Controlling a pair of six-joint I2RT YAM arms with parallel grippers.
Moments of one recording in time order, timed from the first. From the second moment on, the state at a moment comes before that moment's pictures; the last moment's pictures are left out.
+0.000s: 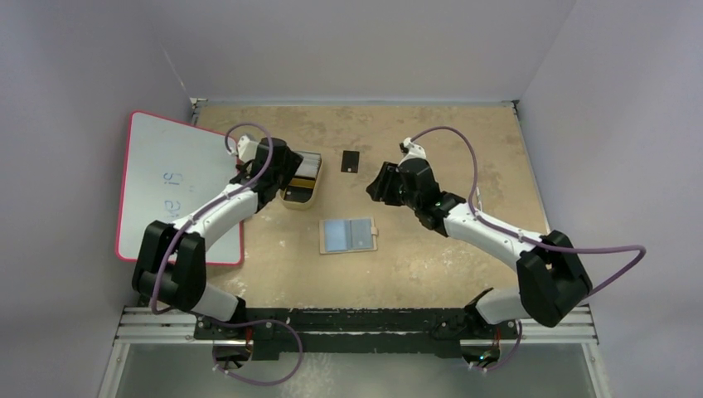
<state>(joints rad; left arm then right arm) -0.35 1.47 0.93 -0.11 -0.32 -1.21 0.62 1.40 0.85 0.01 0.09 0.67</state>
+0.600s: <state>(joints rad) -0.35 1.61 0.90 0.02 -0.30 -1.33 0.62 1.36 0.83 0.03 0.09 0.66</state>
